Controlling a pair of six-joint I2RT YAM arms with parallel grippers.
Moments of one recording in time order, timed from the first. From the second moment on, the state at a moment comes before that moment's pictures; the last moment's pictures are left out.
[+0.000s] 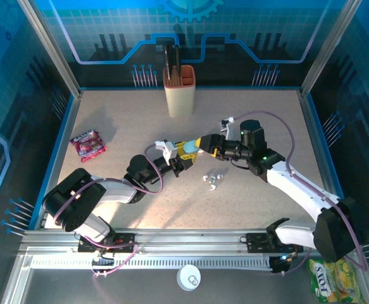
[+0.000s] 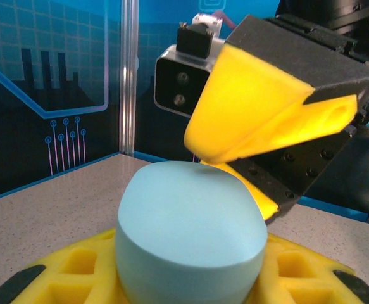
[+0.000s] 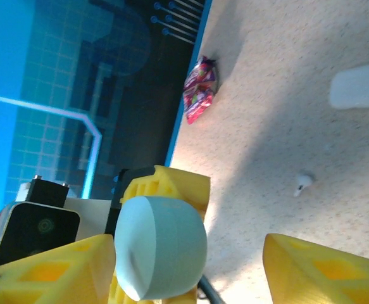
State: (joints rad) left arm -0.64 1.53 0.44 1.28 0.39 -0.16; right arm 0.47 1.23 0.81 0.04 -0.69 0.94
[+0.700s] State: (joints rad) left arm -0.63 1.54 0.43 1.30 0.38 -0.16; right arm 0.49 1.25 0.78 0.16 -0.68 1.00
